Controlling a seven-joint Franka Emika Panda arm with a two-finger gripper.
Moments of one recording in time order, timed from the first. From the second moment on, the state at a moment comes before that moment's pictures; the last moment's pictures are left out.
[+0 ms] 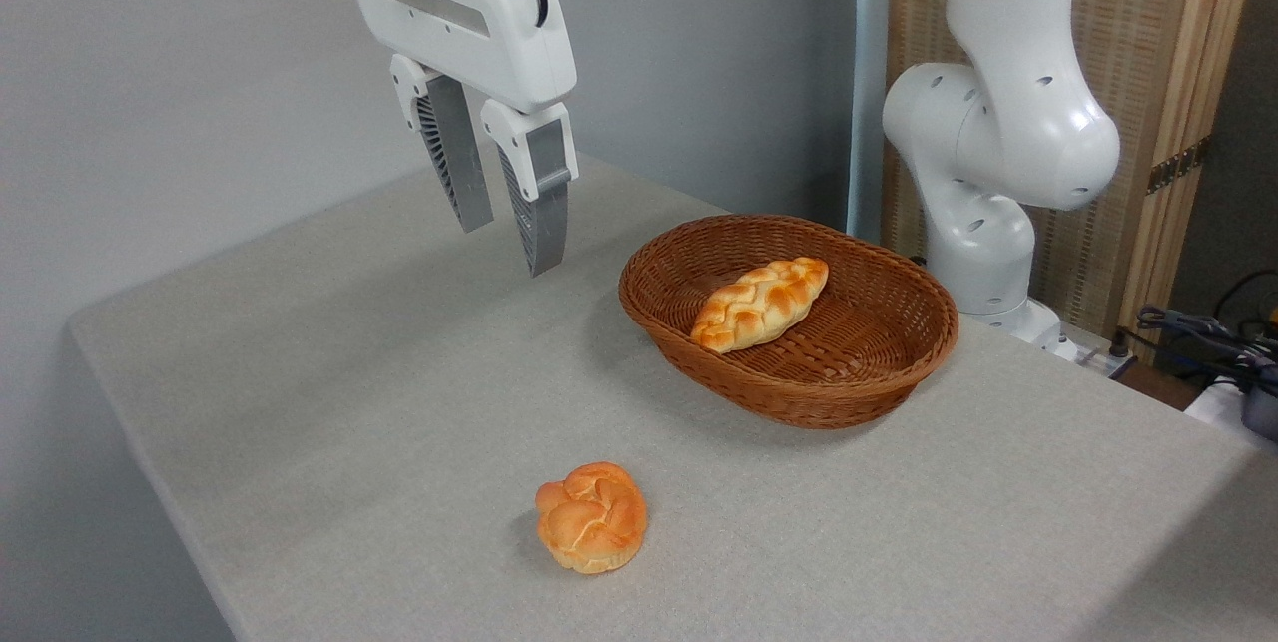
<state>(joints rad) -0.09 0.00 0.03 -1.53 -0.05 1.52 0.72</state>
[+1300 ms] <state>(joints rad) -0.09 0.02 0.03 -1.54 -0.03 1.56 0.72</state>
